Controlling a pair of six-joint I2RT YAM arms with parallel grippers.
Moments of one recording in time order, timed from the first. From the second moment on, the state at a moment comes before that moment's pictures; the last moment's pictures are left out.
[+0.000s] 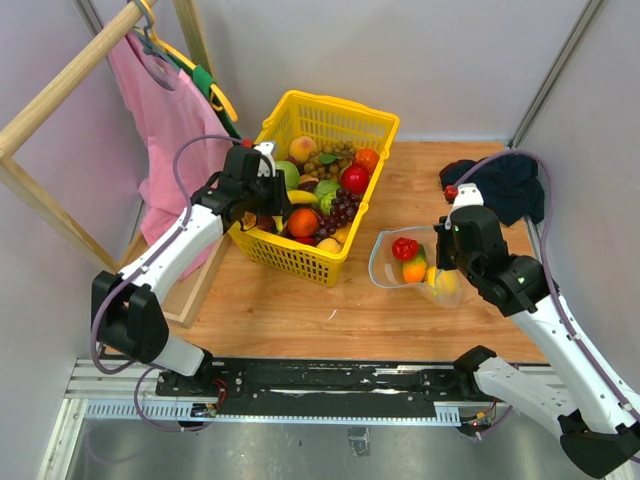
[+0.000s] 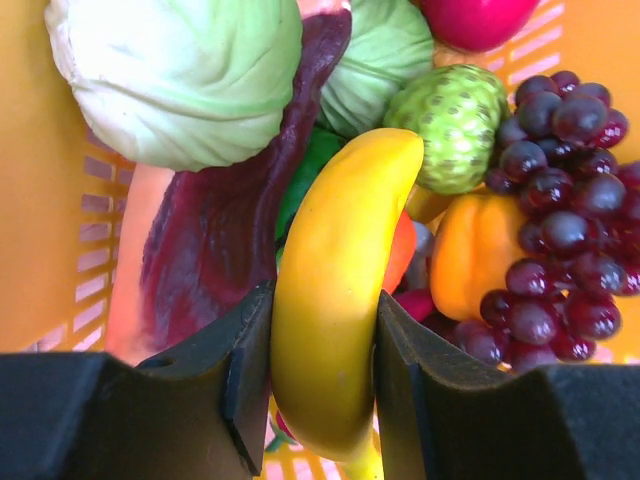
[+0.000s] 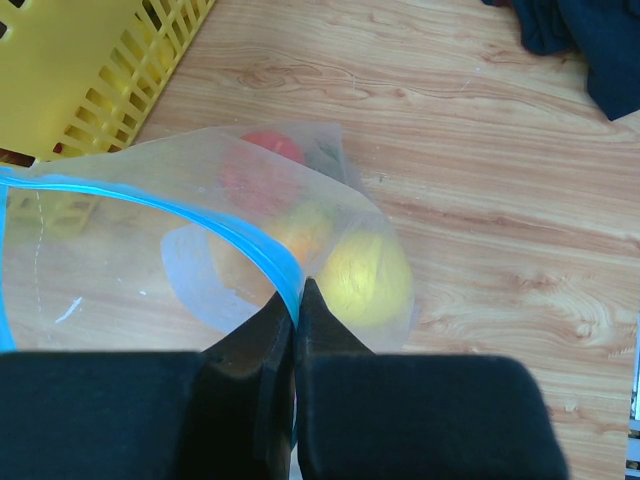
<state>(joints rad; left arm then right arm) -0.39 1.49 1.25 -0.44 0.09 -0.29 0.54 0.86 1.05 -0.85 0.35 0.22</state>
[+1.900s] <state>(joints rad) -1.06 1.49 1.49 -0.52 0.09 -0.28 0.54 0.85 1.05 -0.85 0.27 0.27</state>
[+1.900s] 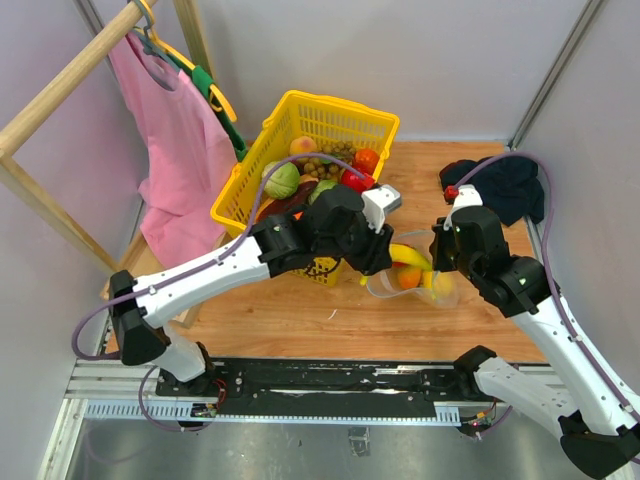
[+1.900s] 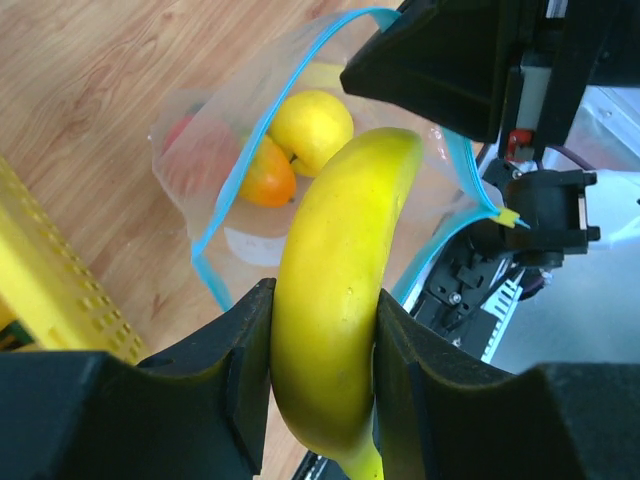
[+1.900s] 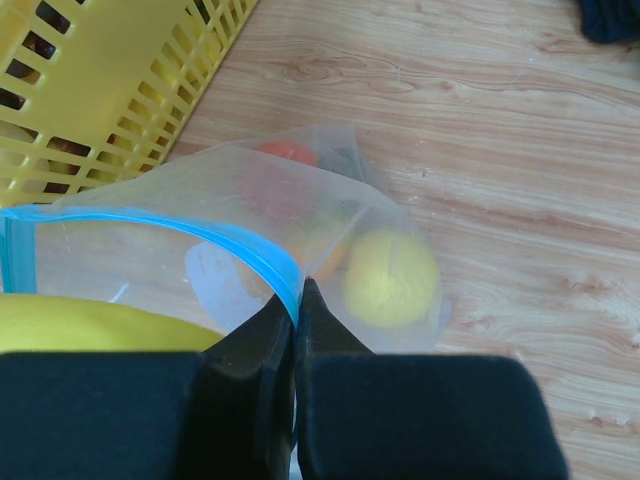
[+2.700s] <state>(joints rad) -1.10 1.75 1.56 -0.44 0.09 -0.25 0.54 0.85 1.05 -0.83 0.19 0.30</state>
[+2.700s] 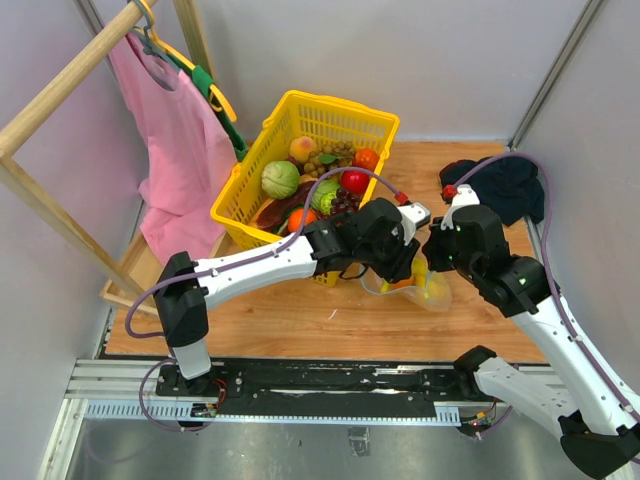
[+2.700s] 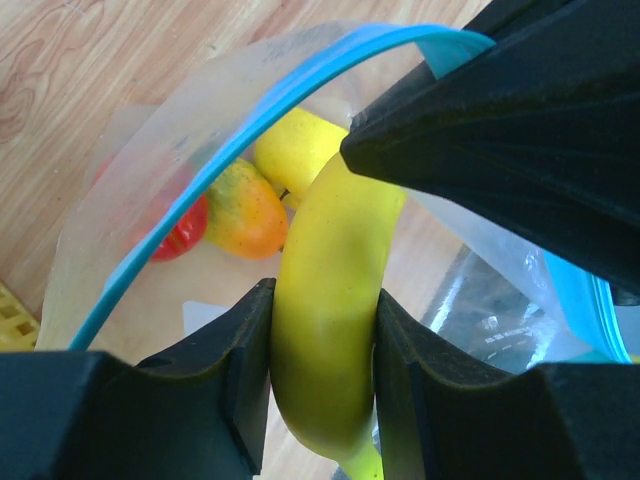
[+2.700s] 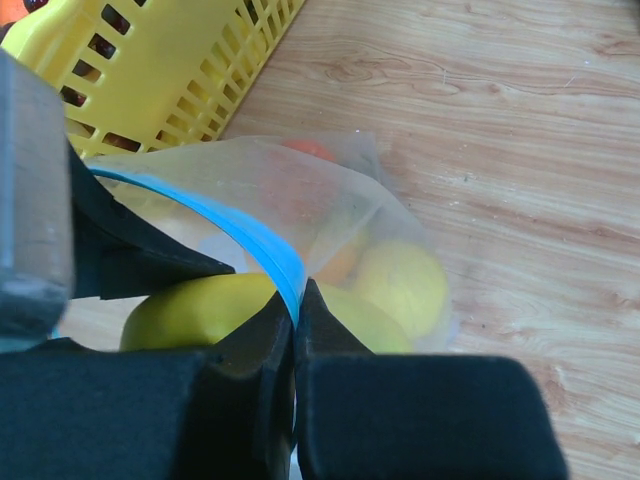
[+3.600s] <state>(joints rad) -1.10 1.69 1.52 -0.41 0.06 -0.24 0.54 0.84 1.05 -0.82 0.20 0.30</state>
